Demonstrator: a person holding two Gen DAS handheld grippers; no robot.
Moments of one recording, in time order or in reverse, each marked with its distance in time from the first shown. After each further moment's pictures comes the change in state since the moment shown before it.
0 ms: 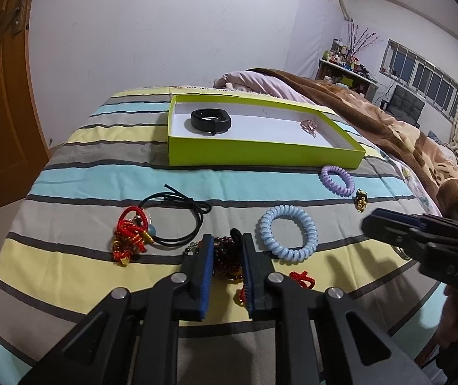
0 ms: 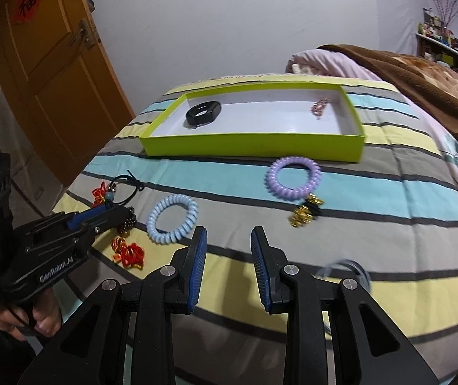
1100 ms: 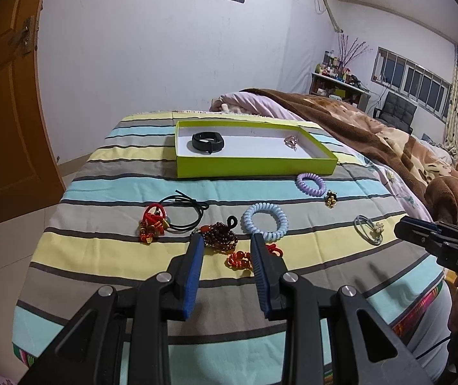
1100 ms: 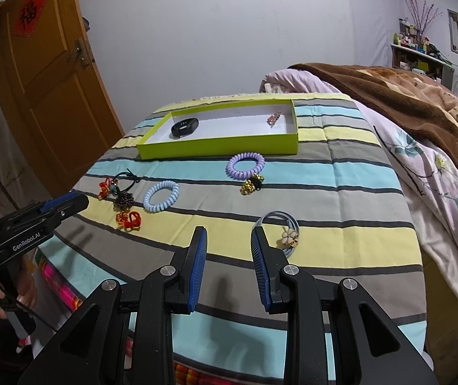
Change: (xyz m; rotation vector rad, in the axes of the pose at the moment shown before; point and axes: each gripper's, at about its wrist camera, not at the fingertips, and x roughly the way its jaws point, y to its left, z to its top) left arm -0.060 -0.010 -0.015 0.036 -0.080 0.010; right arm -0.084 -0.023 -0.044 0.027 -0.099 -0.079
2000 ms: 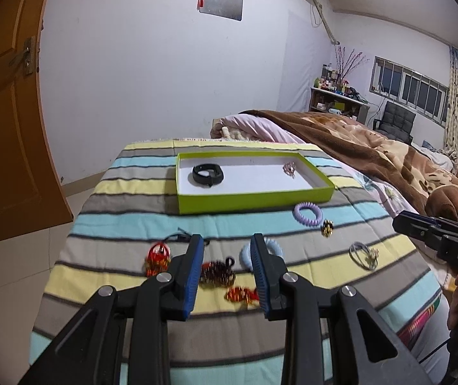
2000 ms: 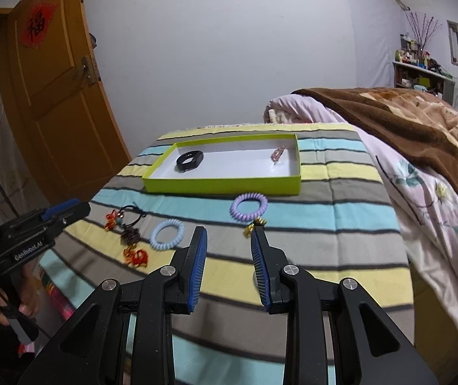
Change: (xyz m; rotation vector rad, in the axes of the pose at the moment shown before) left arm -0.017 -0.004 0.028 0.024 -0.080 0.019; right arm -0.013 0.002 0.030 -0.009 -0.094 0.021
